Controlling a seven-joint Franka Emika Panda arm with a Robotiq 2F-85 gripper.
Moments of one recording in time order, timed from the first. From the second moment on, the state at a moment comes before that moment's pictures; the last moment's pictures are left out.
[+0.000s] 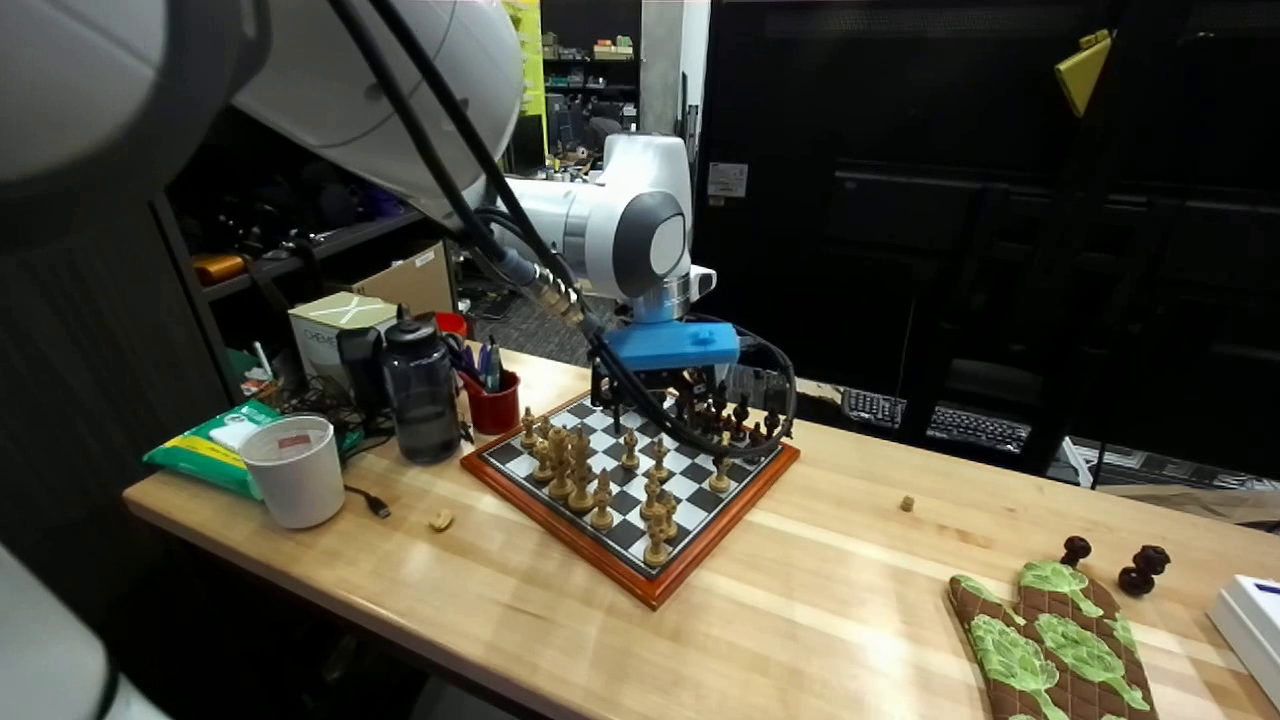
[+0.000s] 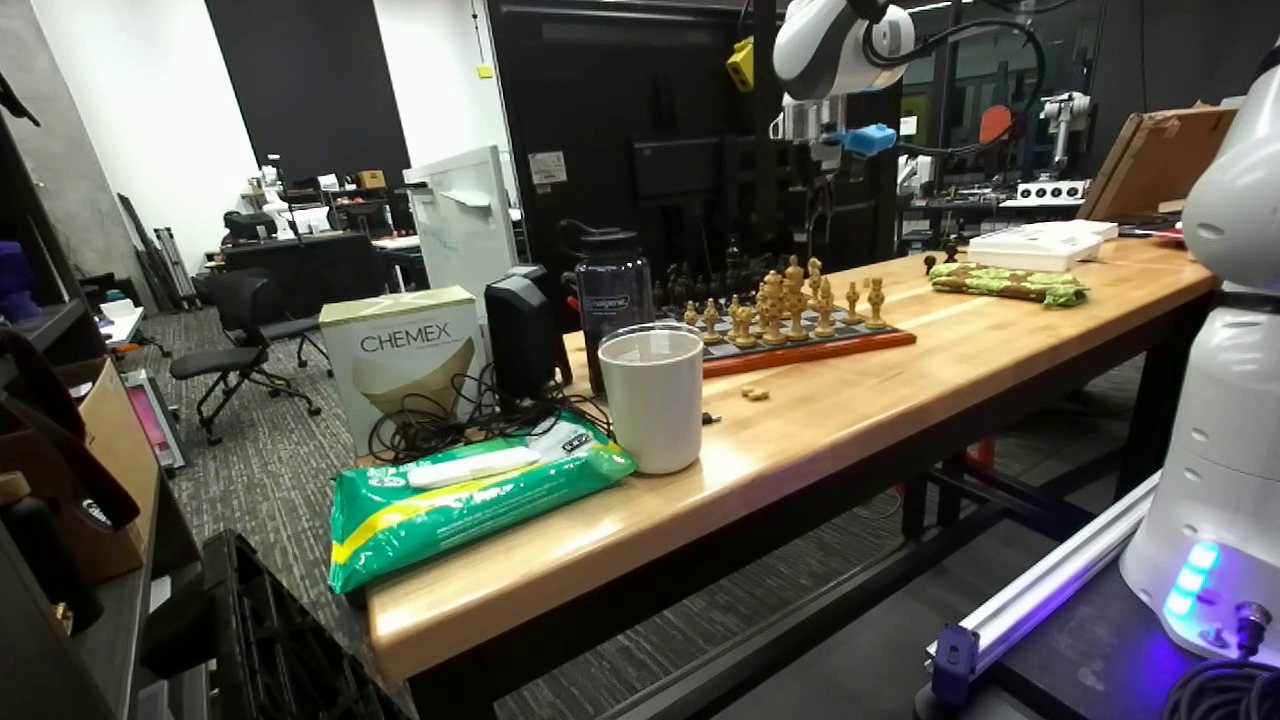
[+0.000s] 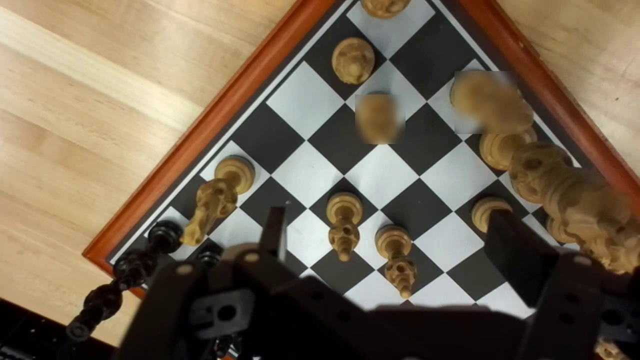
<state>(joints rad) -0.04 -0.11 -0.05 -2.24 -0.08 2.21 -0.50</state>
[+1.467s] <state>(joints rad) 0.04 -0.26 -0.05 -2.35 -0.08 2.00 -0.97</state>
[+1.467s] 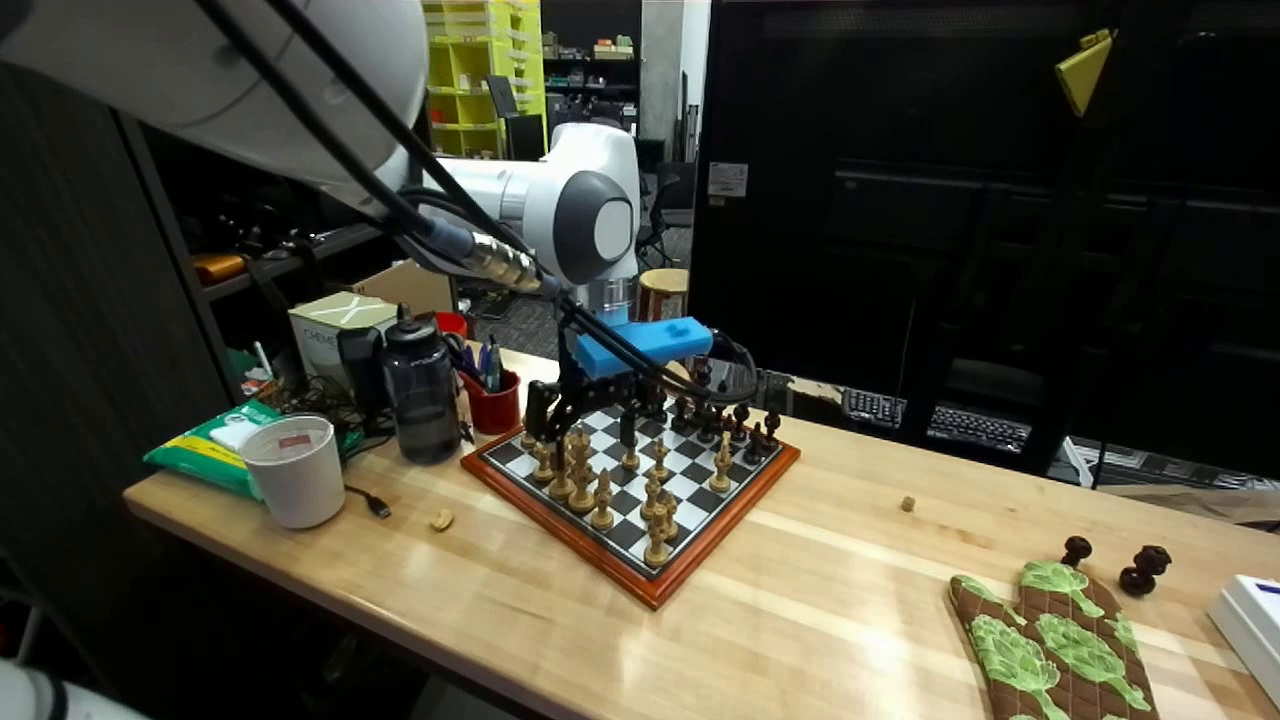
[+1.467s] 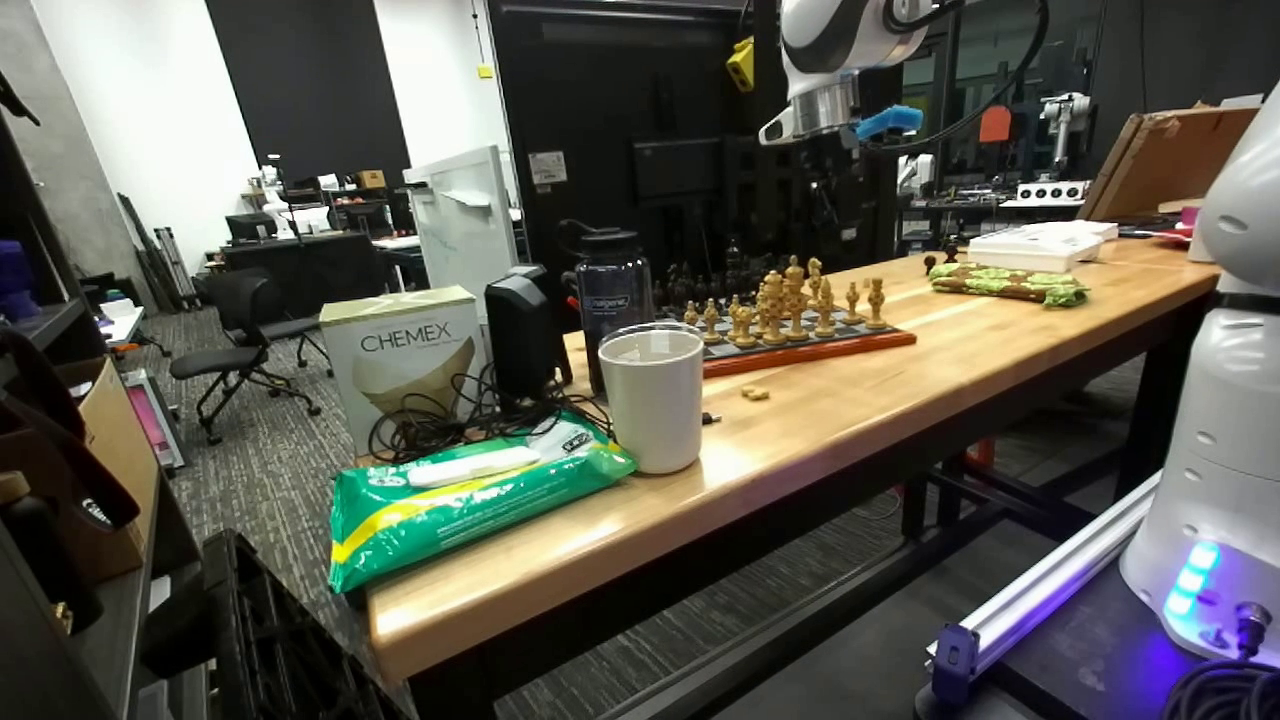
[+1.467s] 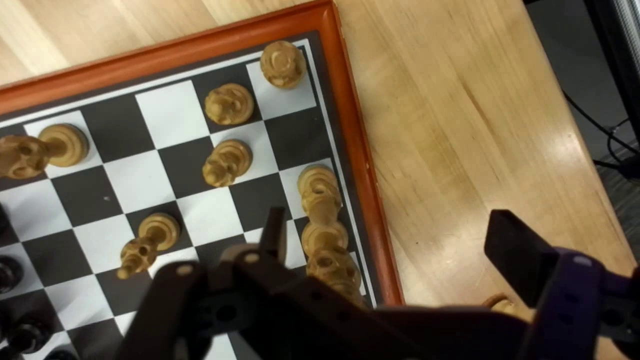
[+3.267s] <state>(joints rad) 0.07 -0.33 -0.05 -2.48 -0.08 2.20 -1.14</state>
